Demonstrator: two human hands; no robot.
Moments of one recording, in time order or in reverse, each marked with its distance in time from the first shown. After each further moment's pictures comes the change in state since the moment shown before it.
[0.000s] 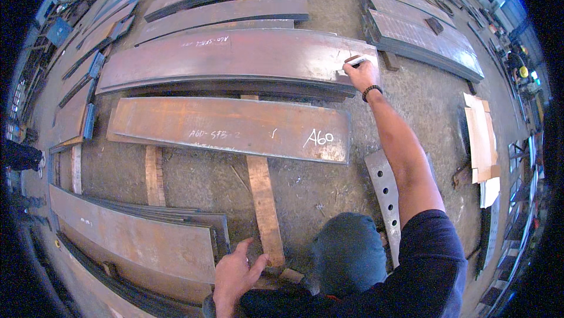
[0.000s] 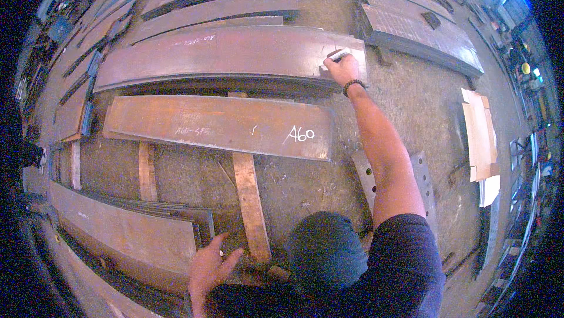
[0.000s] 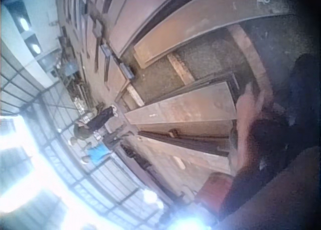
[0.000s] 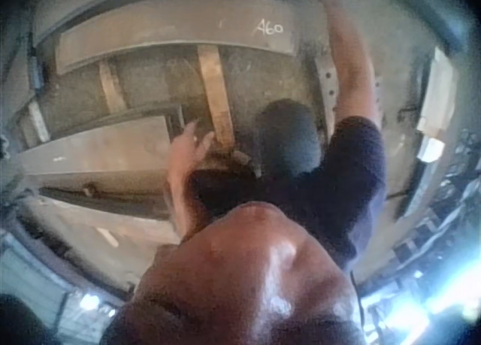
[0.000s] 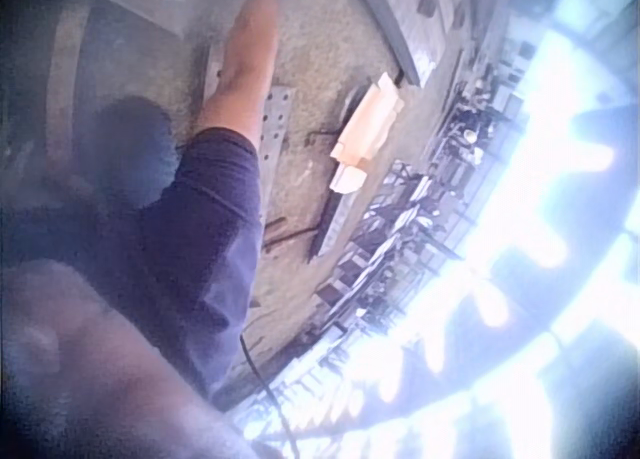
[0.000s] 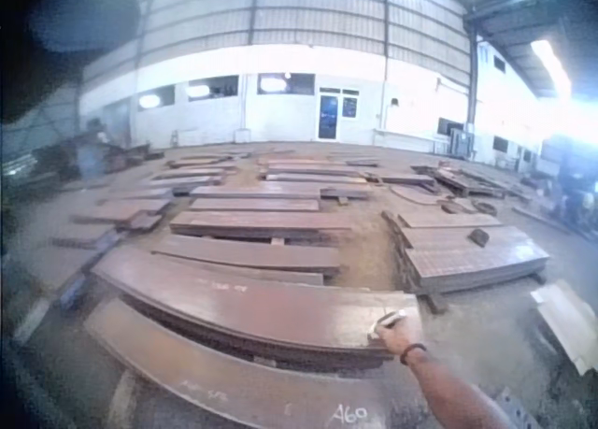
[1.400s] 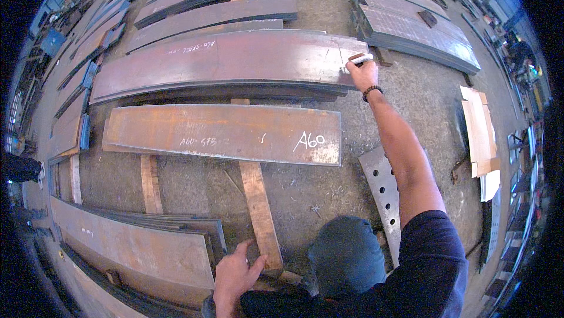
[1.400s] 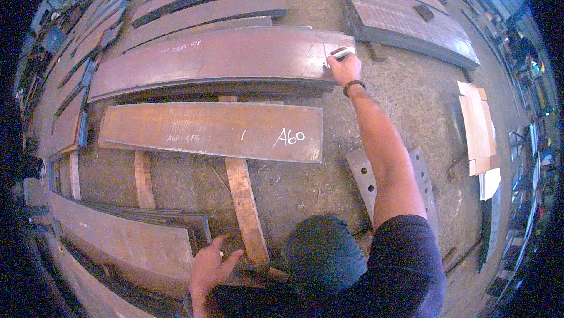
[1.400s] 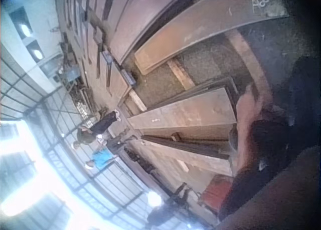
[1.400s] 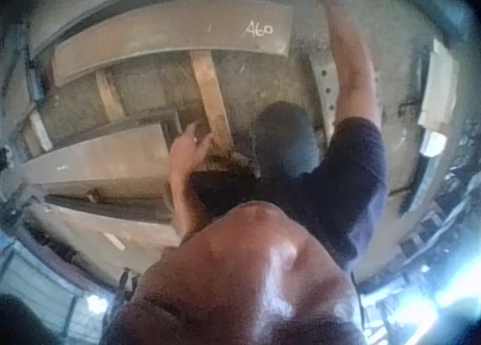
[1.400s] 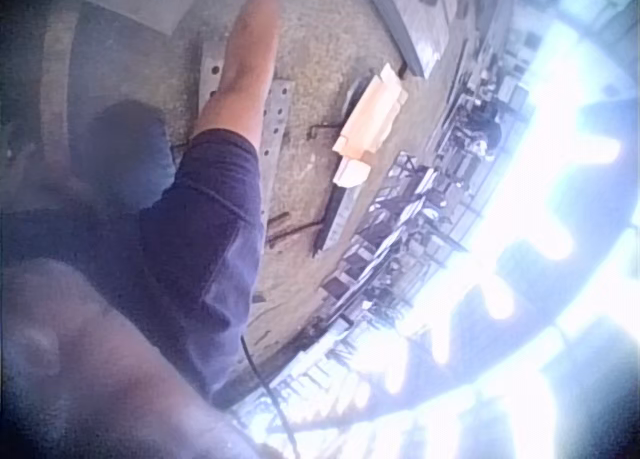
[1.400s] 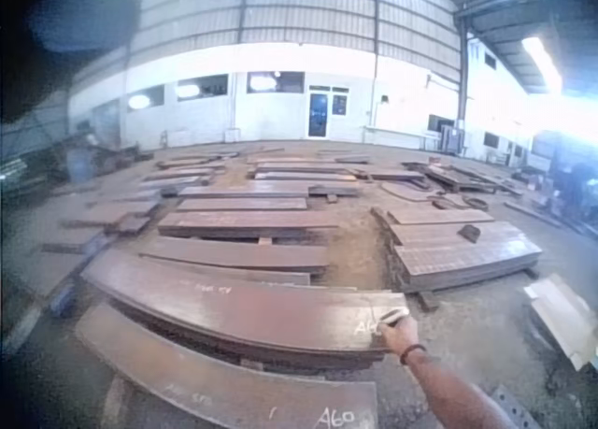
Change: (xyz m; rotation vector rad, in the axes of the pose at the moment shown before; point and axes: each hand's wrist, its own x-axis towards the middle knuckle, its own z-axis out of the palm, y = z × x) left_hand 0.018 0.013 0.006 0.031 -0.050 0.001; right_hand 0.006 0.029 -0.019 0.019 0.178 0.009
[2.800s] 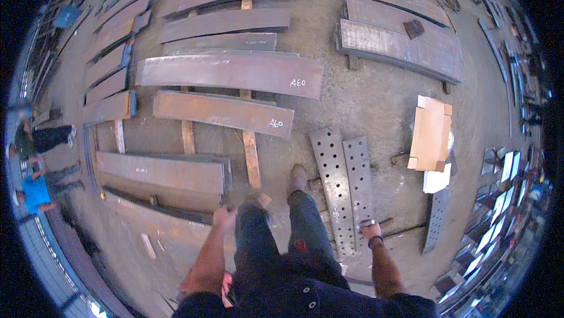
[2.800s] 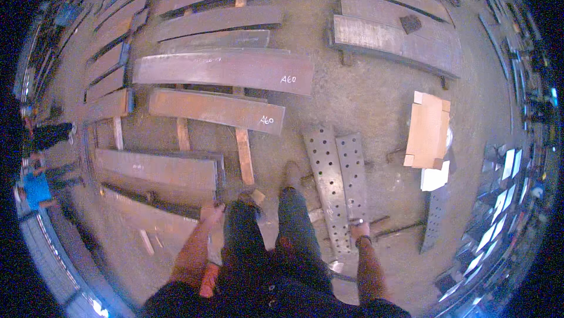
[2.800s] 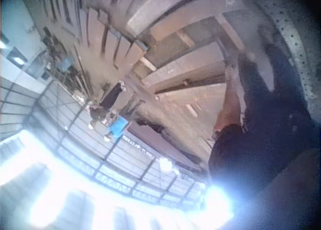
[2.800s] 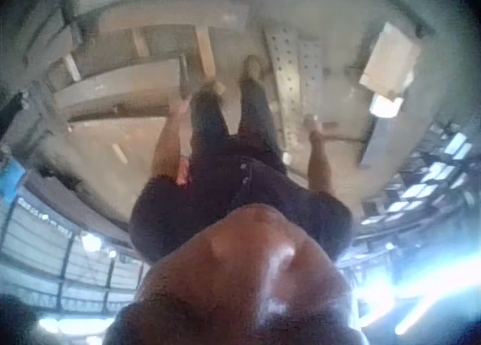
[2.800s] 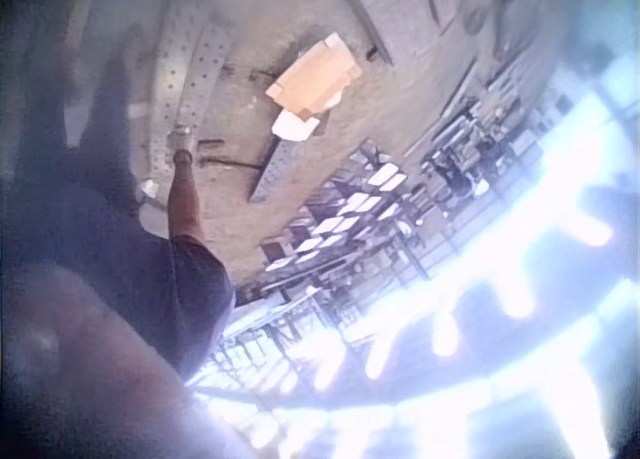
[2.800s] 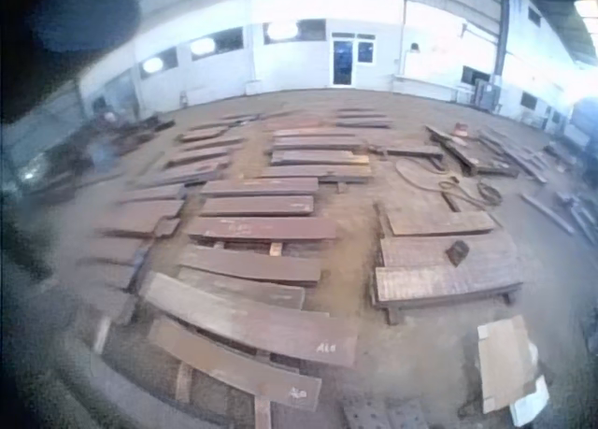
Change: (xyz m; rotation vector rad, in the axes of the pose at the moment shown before) left_hand -0.213 0.144 -0.140 -0.085 -0.154 -0.518; right_hand -0.339 -0.023 -0.651 -0.702 -1.135 0.563
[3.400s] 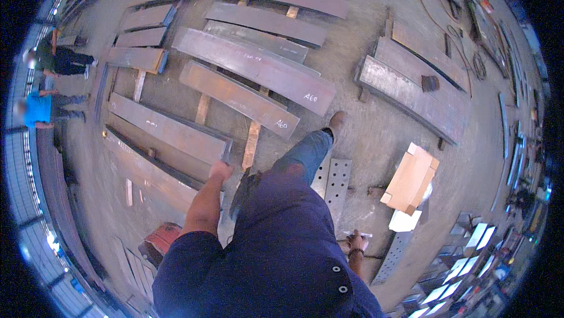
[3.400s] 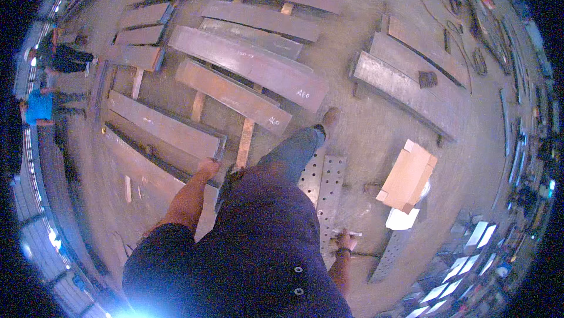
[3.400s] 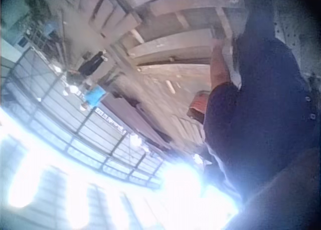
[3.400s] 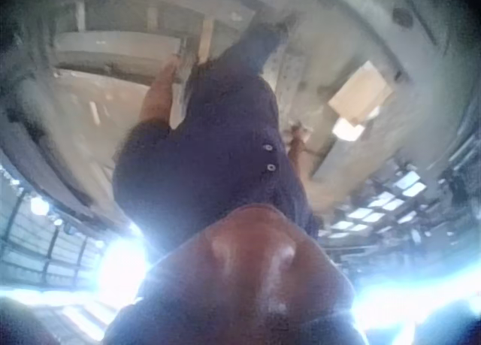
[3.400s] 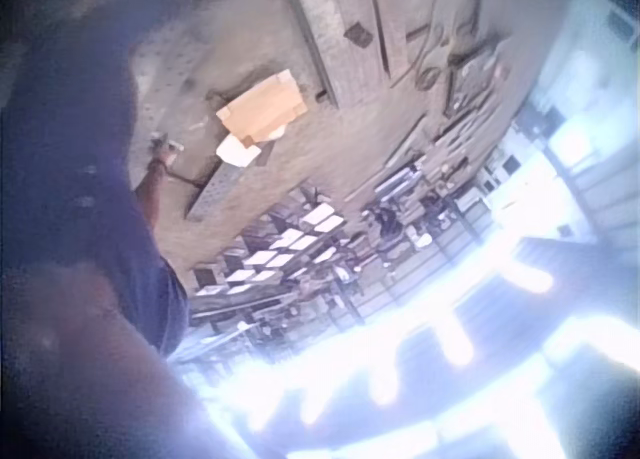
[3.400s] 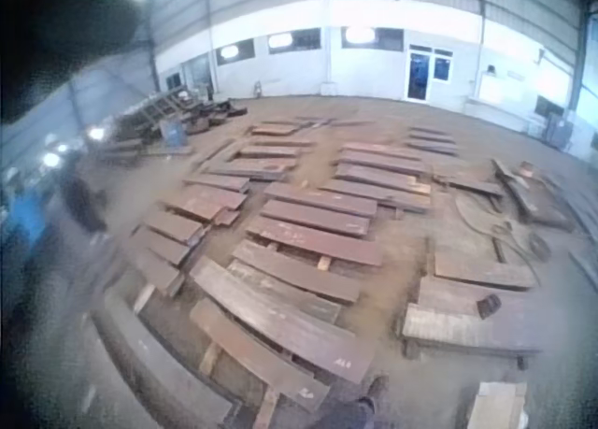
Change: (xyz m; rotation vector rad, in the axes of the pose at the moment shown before) left_hand -0.042 0.118 -0.094 0.044 0.010 -0.148; right_hand -0.084 -0.023 -0.218 1.116 0.281 0.556
